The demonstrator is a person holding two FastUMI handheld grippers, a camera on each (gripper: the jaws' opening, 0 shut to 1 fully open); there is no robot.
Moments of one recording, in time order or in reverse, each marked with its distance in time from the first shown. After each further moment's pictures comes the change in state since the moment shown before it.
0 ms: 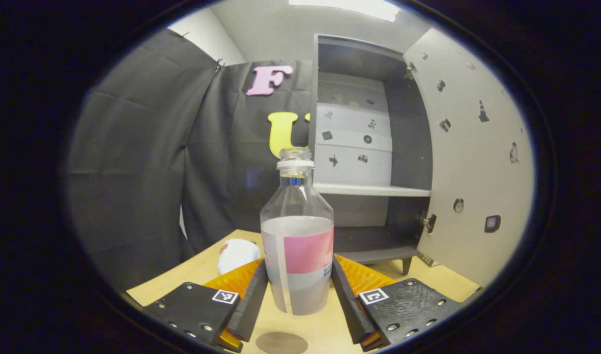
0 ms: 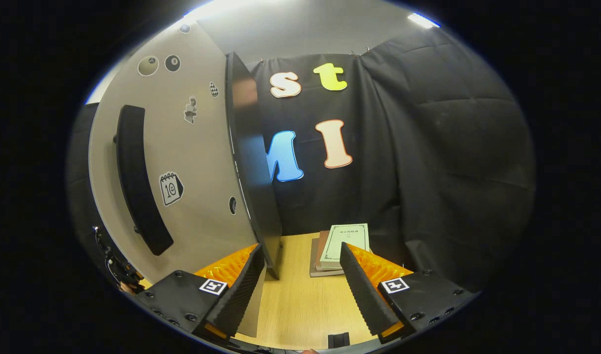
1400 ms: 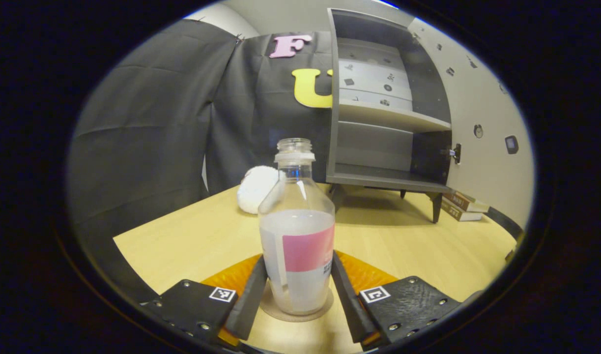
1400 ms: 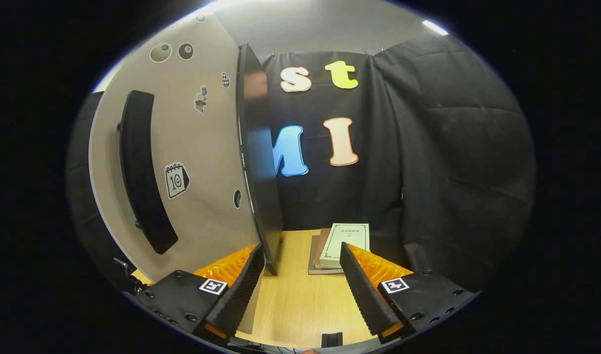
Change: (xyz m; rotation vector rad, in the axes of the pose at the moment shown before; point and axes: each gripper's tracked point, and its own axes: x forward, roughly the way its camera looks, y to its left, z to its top) left arm -0.028 0.023 -0.169 -0.017 0.180 0.130; right arm 0.001 0.010 0.002 -0.060 0.039 0.016
